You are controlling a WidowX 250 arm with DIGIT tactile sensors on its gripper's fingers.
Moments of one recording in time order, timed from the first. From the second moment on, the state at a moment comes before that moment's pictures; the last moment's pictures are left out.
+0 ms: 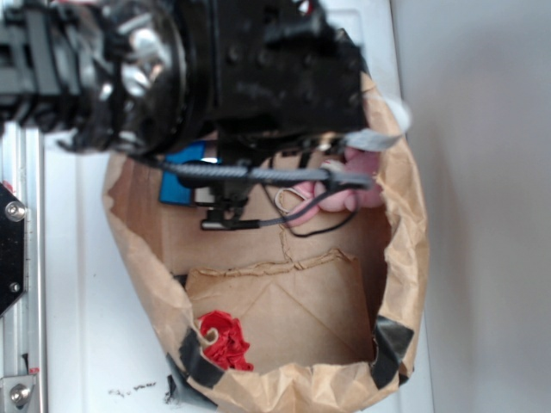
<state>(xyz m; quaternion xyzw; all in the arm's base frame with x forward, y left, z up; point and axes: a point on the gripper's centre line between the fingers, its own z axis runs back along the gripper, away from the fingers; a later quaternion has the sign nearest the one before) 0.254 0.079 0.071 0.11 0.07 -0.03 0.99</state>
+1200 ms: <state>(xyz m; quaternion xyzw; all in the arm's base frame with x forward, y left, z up) 0.266 0.096 0.049 0.10 0.13 -0.04 0.99</state>
